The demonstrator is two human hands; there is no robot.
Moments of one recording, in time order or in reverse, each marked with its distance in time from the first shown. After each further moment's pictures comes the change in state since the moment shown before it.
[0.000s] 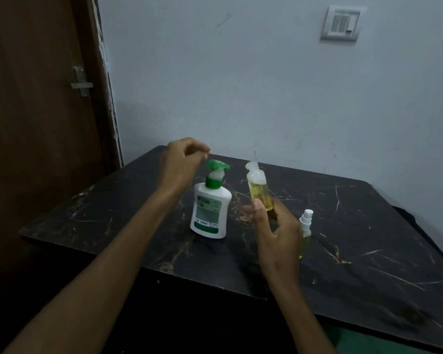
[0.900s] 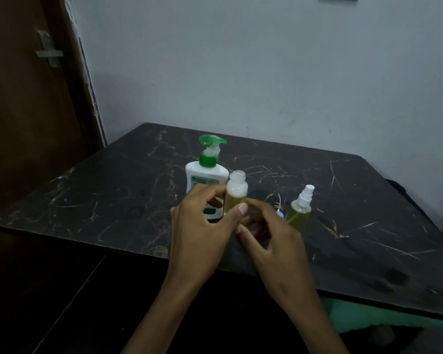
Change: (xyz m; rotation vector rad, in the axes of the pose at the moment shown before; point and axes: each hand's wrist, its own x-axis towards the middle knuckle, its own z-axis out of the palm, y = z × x) left_hand -0.142 -0.006 0.032 -0.069 -0.010 0.082; right_hand -0.041 -0.009 -0.027 -0.252 -0.298 0.037
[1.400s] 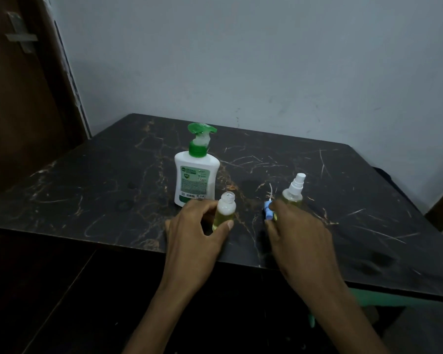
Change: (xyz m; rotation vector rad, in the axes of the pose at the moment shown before) left_hand -0.020 -0.032 0.007 0.192 -0.118 -0.095; right_hand 0.004 0.006 -0.030 -0.773 -0.029 0.073
